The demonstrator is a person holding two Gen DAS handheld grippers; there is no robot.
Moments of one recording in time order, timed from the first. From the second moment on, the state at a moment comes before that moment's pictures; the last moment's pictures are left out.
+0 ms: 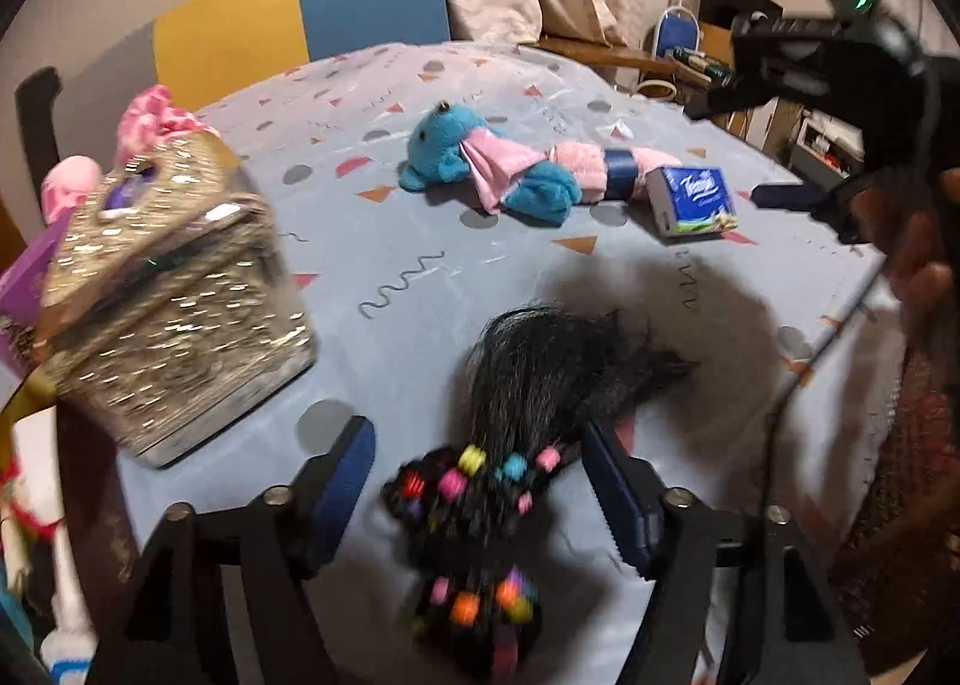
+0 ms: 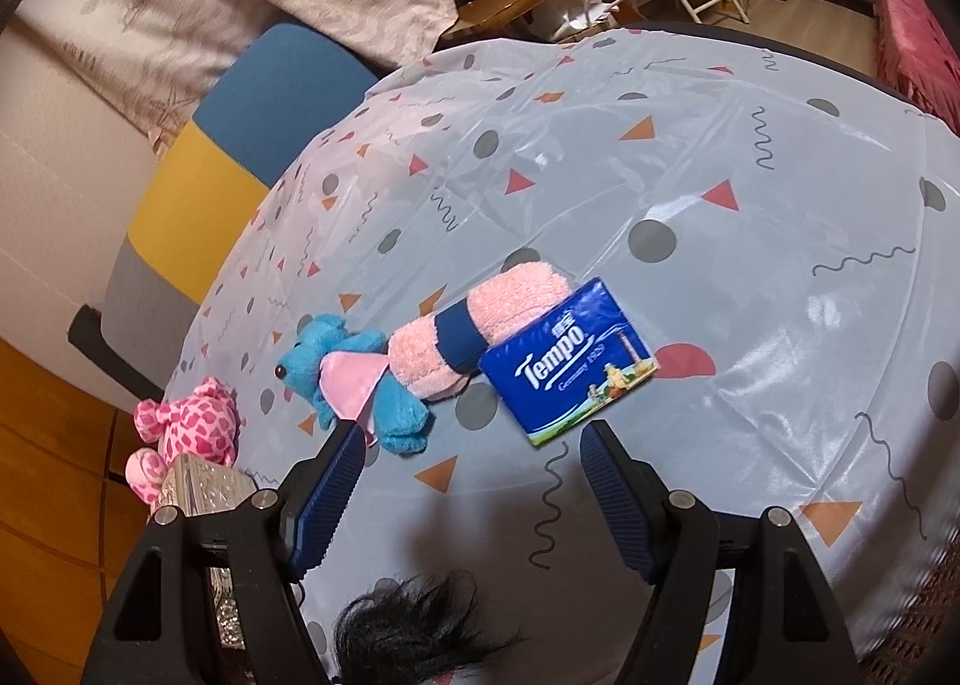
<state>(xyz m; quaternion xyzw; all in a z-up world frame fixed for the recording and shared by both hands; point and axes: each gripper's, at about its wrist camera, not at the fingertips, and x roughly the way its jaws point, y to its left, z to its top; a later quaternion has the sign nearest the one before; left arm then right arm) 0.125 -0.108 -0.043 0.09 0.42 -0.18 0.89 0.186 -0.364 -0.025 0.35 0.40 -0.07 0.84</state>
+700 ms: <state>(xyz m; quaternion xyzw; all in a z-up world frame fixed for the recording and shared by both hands) 0.123 -0.095 -0.070 0.05 0.38 -0.19 0.90 0.321 -0.214 -0.022 -0.11 0.48 0.08 0.87</state>
